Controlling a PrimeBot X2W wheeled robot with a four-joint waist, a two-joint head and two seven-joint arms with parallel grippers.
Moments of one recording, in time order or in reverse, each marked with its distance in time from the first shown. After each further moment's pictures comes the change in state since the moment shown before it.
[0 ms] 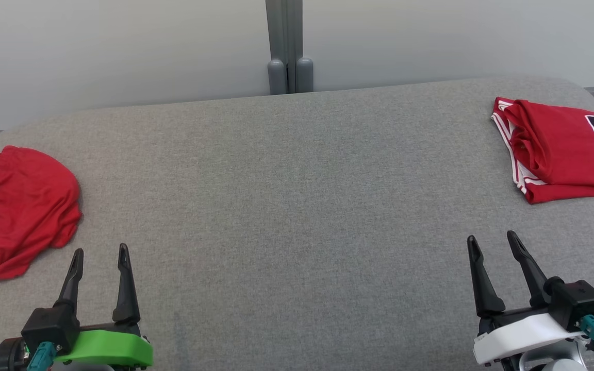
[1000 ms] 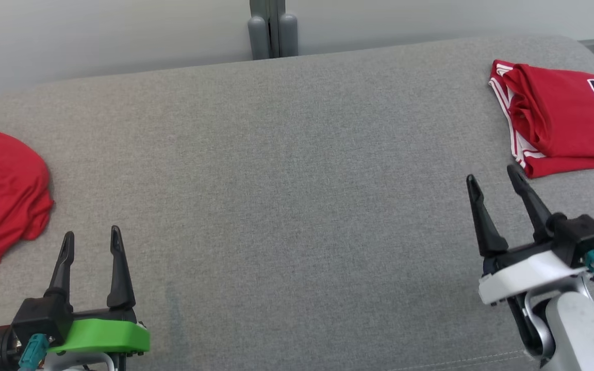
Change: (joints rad) left arm -0.022 0.004 -0.006 -0.058 -0.010 0.030 0.000; right arm -0.253 -0.139 0.086 0.120 0.057 0.000 -0.024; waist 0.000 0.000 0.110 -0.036
